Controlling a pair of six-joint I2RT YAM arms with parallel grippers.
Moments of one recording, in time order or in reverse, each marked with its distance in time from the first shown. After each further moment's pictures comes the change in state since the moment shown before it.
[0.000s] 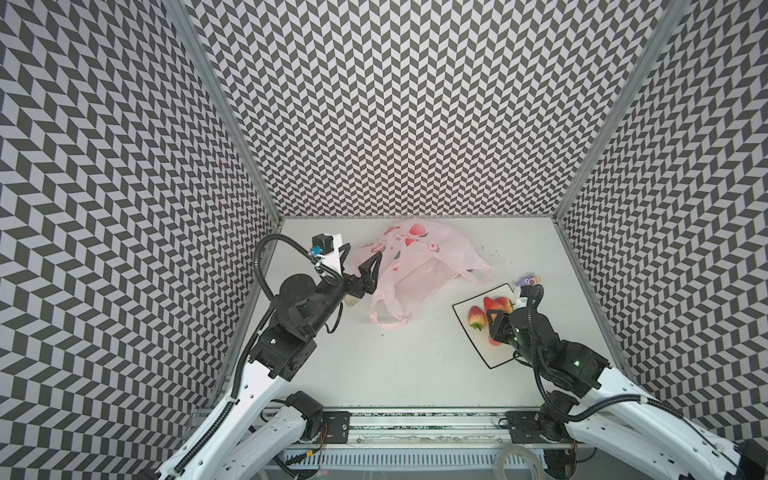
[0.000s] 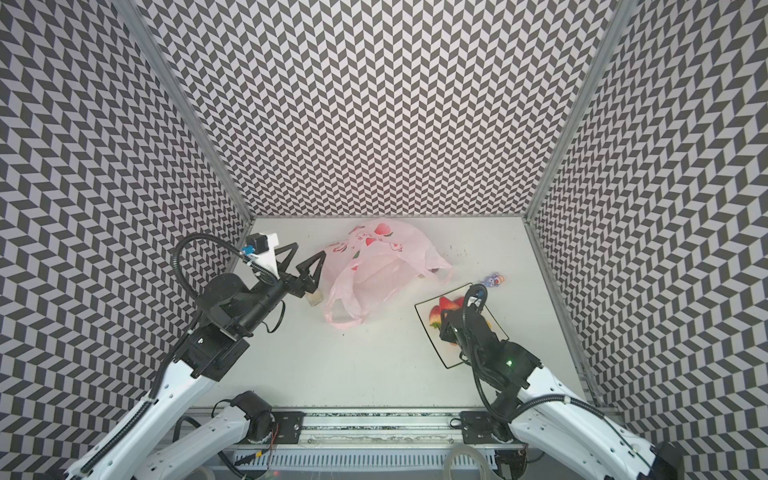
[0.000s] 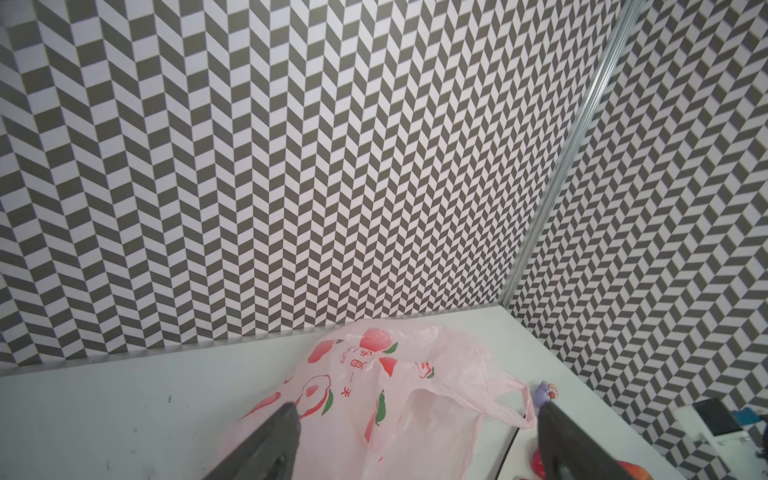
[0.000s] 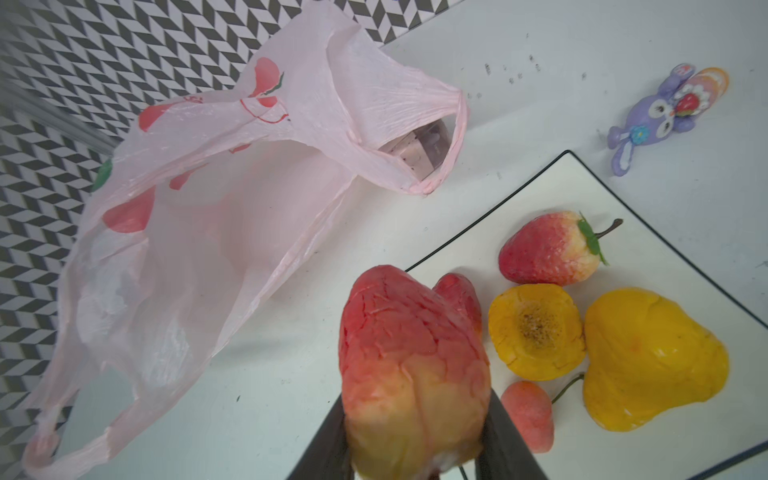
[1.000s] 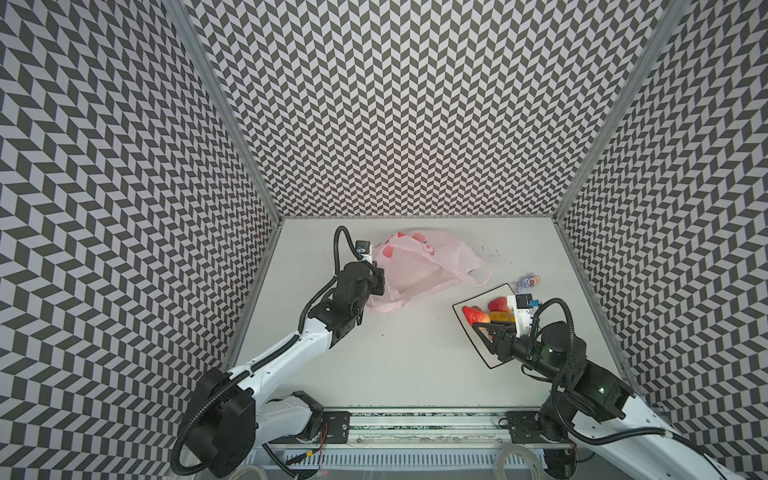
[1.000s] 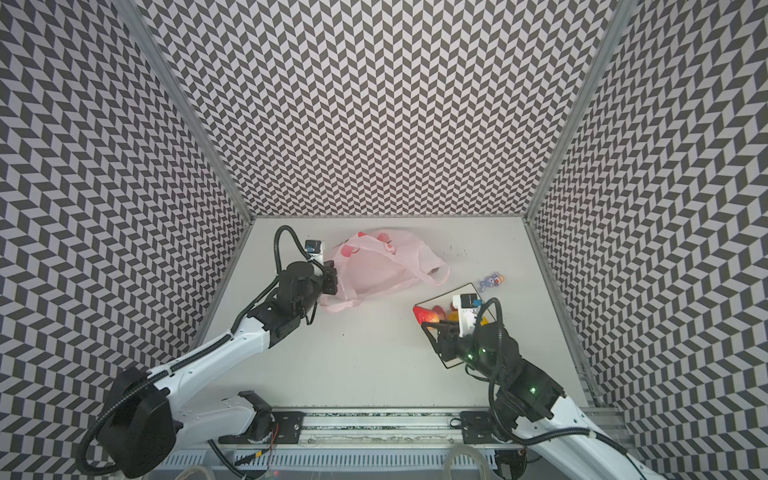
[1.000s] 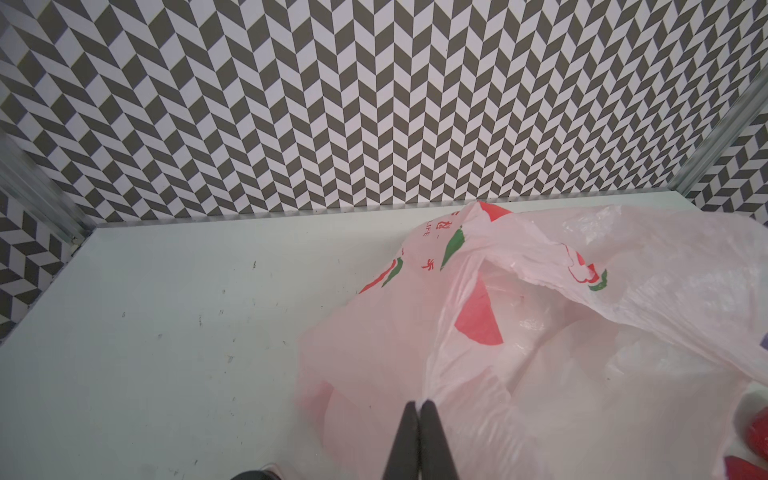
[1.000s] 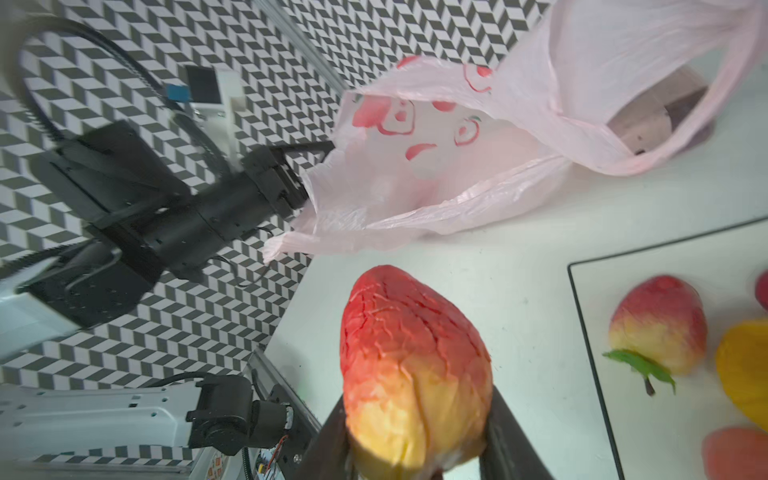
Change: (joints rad) left arm -0.027 0.484 -0.081 0.159 -0.265 0.076; right arm 0.020 -0.300 -0.152 0.171 -0.464 -0.127
